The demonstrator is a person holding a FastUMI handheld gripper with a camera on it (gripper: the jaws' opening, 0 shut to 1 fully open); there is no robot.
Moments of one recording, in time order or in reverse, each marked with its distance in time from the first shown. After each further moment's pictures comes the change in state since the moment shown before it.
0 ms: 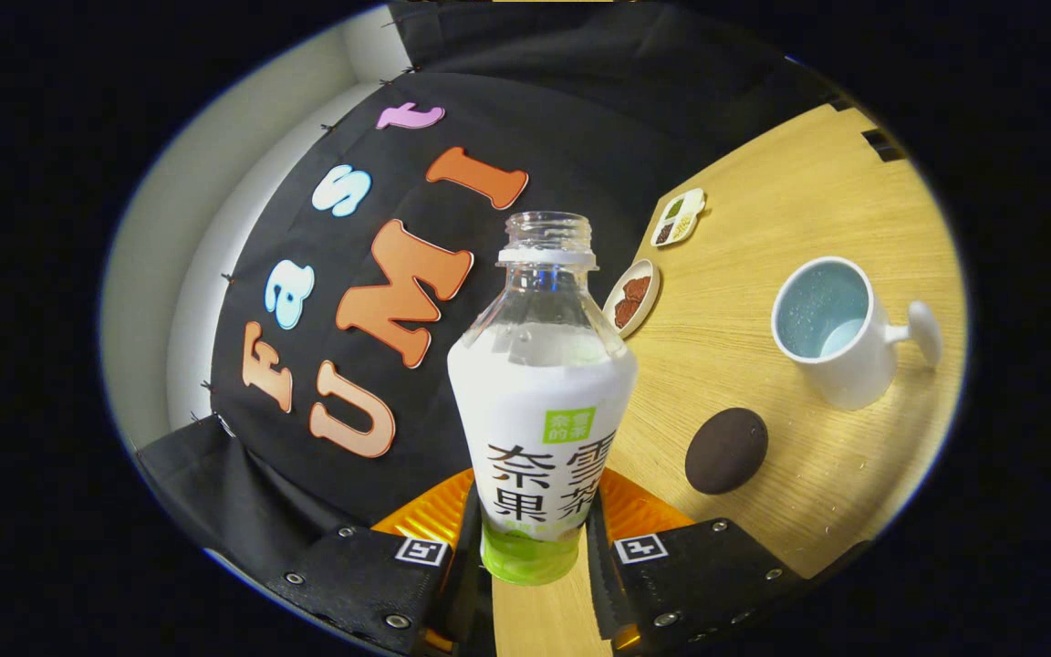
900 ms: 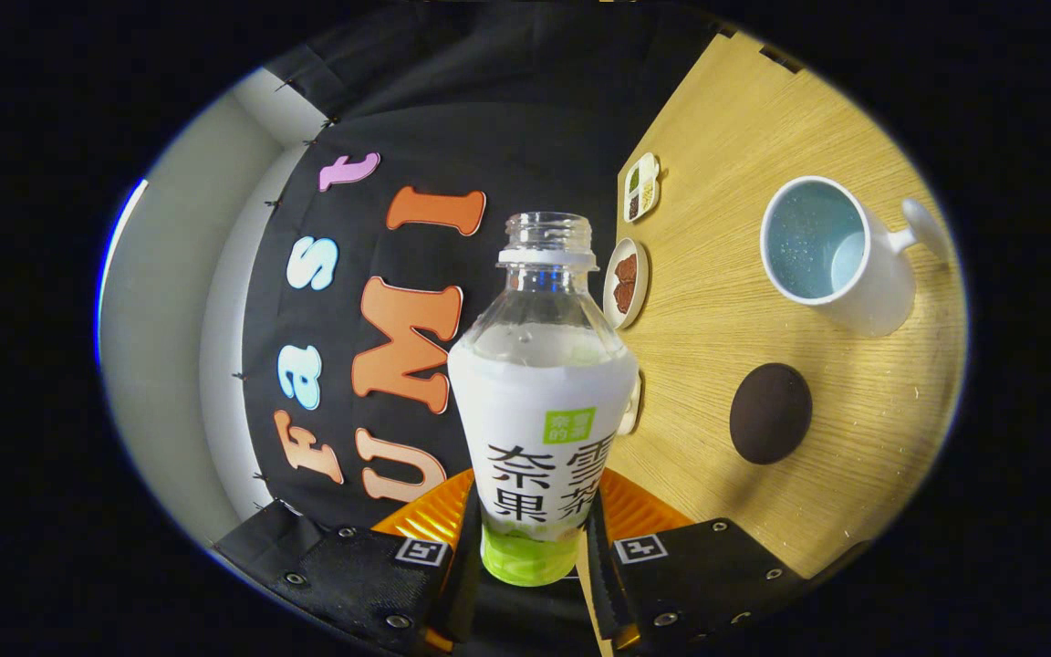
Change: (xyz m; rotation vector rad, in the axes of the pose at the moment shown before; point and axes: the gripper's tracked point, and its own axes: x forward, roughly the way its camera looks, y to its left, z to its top) arm 0.015 0.015 0.013 0.315 -0.035 0.063
